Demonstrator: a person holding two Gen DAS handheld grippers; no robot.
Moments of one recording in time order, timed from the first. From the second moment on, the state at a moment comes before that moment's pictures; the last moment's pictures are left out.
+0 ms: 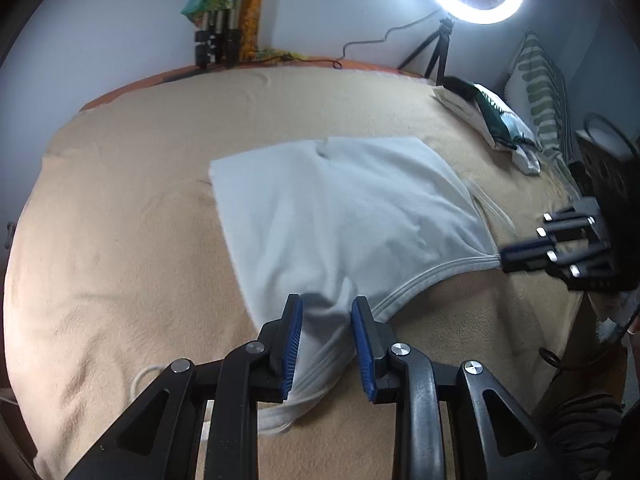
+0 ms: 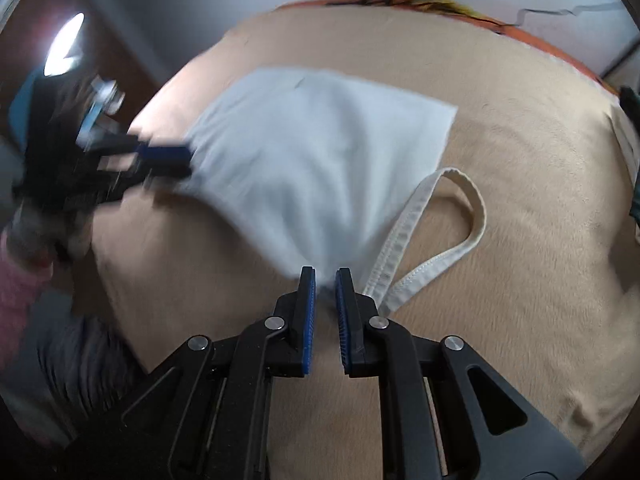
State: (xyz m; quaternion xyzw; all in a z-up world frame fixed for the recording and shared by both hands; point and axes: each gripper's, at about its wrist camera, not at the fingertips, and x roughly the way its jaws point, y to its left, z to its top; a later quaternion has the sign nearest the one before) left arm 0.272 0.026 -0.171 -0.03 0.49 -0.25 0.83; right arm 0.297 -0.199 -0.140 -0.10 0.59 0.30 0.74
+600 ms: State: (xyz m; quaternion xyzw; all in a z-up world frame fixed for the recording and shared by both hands) left arm 0.380 0.089 -0.207 -0.27 0.47 -0.16 0.83; right arm 0.409 -0.274 -0.158 0.21 0.52 0.21 0.81
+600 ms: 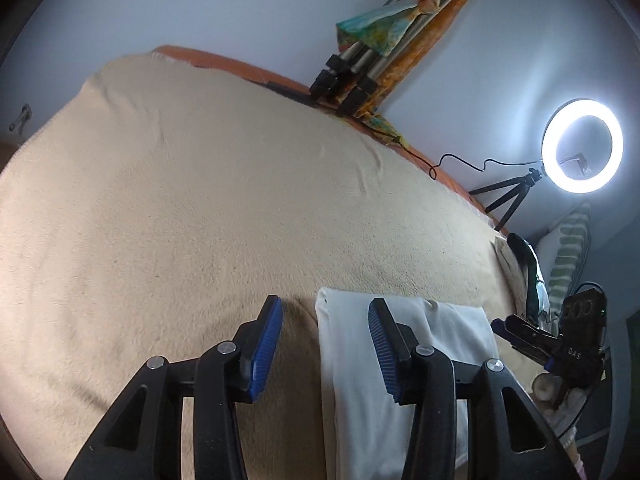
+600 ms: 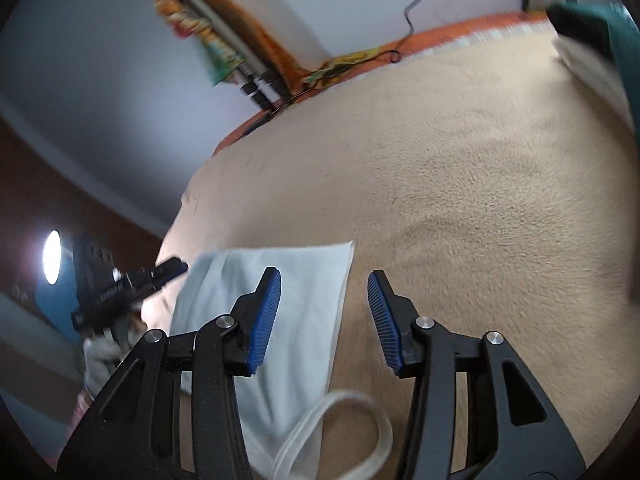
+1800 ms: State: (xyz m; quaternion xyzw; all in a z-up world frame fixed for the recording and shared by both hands) left arm 0.320 0.056 -0.167 -0.11 0.44 -0.17 0.88; right arm 0.373 -0.221 -0.118 0.01 0.52 0.21 0.83
